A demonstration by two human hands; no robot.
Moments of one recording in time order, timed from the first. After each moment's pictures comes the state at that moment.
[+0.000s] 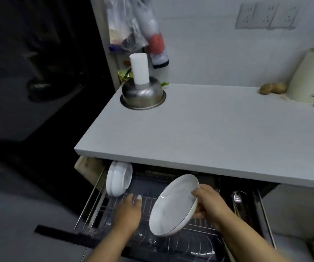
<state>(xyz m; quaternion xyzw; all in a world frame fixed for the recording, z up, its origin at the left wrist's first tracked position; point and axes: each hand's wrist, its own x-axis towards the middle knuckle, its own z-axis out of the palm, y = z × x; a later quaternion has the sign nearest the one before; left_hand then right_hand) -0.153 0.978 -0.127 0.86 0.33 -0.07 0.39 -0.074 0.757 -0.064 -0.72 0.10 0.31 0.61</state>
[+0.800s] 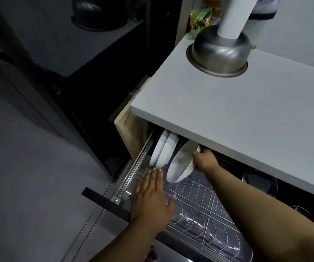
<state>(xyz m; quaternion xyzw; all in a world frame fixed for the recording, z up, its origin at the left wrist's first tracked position) -0.197 1.085 -0.173 0.95 0.23 -0.07 0.21 0.030 0.991 -0.225 -0.86 0.06 0.29 0.42</state>
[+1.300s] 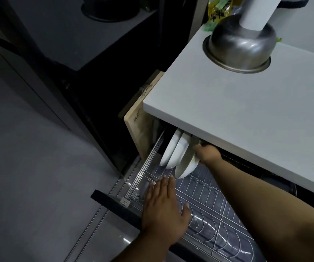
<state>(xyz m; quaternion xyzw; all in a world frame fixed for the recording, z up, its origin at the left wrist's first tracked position) -0.199 1.085 -0.174 0.94 0.24 -0.07 0.23 0.032 1.045 -0.208 -0.90 0.02 0.31 0.32</state>
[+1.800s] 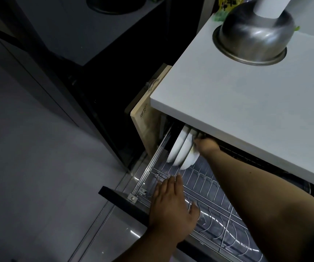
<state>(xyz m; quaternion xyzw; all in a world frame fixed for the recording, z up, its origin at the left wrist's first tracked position) -0.200 1.084 -0.183 0.94 0.25 -0.07 0.21 0.040 1.077 -0.223 -0.92 -0.07 0.34 0.21</state>
